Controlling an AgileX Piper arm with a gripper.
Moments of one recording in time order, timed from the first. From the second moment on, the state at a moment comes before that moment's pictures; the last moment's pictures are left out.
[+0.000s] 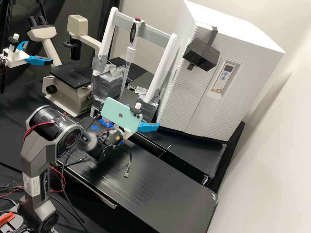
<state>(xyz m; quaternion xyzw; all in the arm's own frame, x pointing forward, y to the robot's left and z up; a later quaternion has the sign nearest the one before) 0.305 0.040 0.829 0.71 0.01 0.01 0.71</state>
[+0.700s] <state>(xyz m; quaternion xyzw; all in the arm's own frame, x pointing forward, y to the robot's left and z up) 0.280 0.032 0.917 0.75 -0.06 0.11 0.65</state>
